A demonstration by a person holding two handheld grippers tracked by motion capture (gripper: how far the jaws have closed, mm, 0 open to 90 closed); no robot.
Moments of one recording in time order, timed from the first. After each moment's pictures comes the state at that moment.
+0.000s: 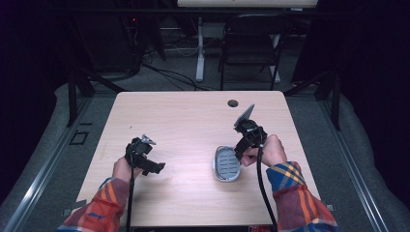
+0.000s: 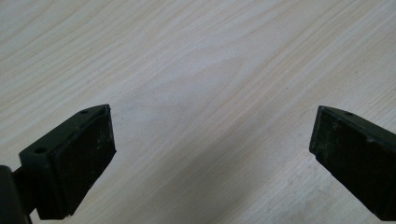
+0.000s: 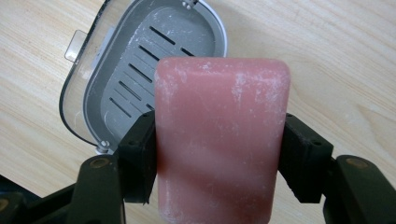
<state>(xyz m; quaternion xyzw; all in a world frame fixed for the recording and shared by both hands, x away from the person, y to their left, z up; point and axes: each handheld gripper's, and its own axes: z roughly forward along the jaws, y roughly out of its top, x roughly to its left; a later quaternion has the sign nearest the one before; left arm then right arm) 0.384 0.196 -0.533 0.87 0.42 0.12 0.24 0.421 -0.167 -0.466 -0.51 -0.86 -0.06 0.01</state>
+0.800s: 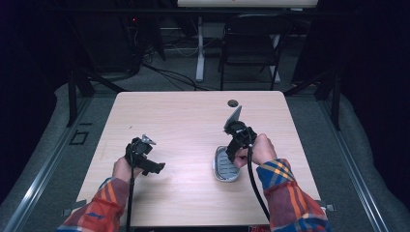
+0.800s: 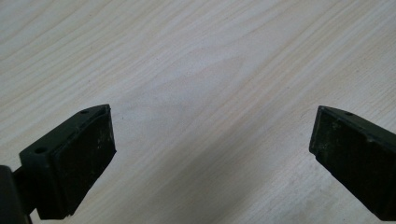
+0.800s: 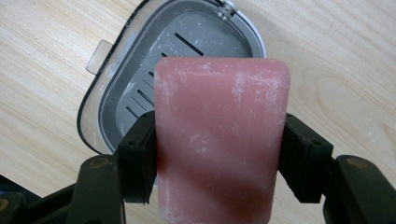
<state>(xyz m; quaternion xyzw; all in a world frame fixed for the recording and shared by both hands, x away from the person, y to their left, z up) 0.384 0.196 -0.533 0.87 0.42 0.13 0.24 0.426 -0.139 -0.475 -0.49 -0.87 -0.04 0.02</state>
